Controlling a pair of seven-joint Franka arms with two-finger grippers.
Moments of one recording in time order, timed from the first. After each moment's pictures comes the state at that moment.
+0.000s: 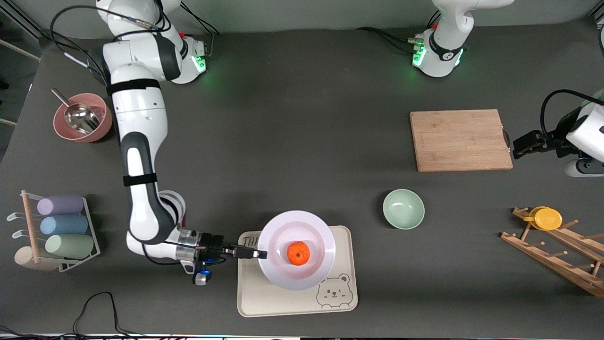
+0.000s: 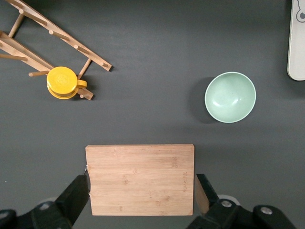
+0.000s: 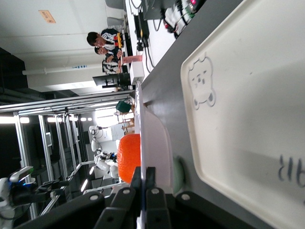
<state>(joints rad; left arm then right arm) -0.02 0.08 0.00 -1.59 0.02 1.64 -0.04 0.35 1.14 -0.23 -1.04 1.75 1.93 -0.44</state>
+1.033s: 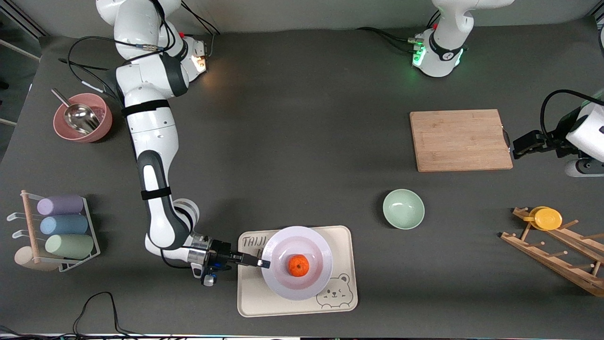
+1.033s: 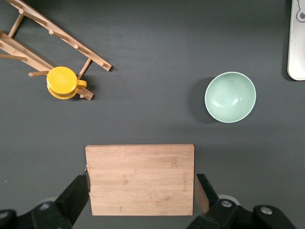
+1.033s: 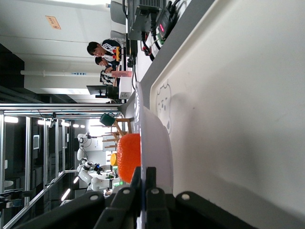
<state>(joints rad) -0.02 0.08 0.00 -1.59 0.02 1.64 -0.04 0.29 1.31 -0.15 -0.90 1.75 2.03 -0.61</state>
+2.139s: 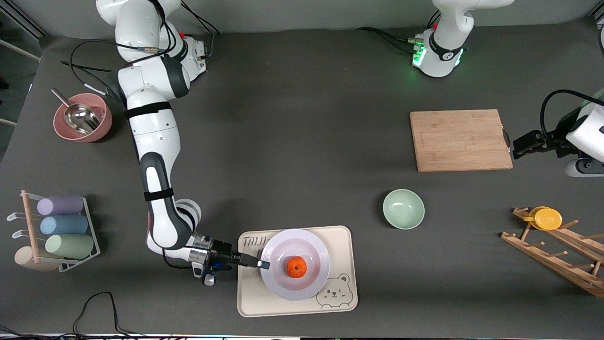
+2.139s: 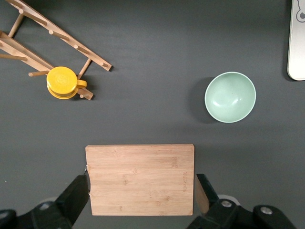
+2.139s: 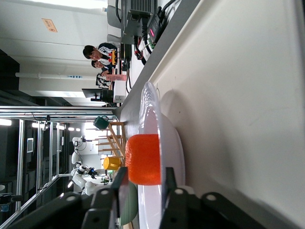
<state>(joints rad) -0.02 0.08 0.00 -1.59 0.02 1.64 -0.04 0.29 1.33 -0.15 -0.89 1.75 2.05 -0.64</state>
